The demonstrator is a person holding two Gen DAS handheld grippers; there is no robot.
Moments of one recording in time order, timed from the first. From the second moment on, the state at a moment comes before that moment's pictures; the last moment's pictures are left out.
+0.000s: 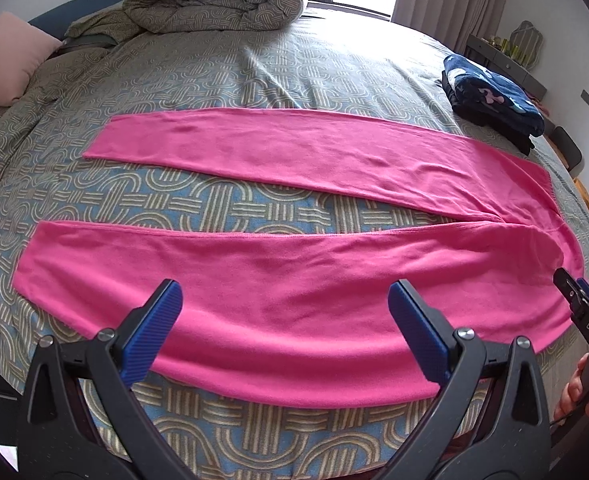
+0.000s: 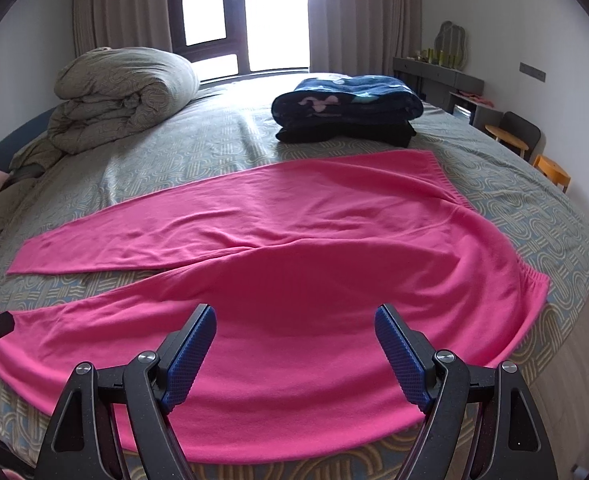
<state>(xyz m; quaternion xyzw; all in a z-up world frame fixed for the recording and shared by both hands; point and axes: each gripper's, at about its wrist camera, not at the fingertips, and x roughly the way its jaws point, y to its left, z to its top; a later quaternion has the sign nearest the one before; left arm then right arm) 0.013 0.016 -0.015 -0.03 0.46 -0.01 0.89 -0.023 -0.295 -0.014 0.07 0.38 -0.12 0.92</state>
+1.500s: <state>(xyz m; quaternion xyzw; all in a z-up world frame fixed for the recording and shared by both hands) -0.012 0.197 -0.075 -0.32 0.52 0.07 0.79 -0.085 -0.479 -0.069 0.46 0.38 -0.16 0.79</state>
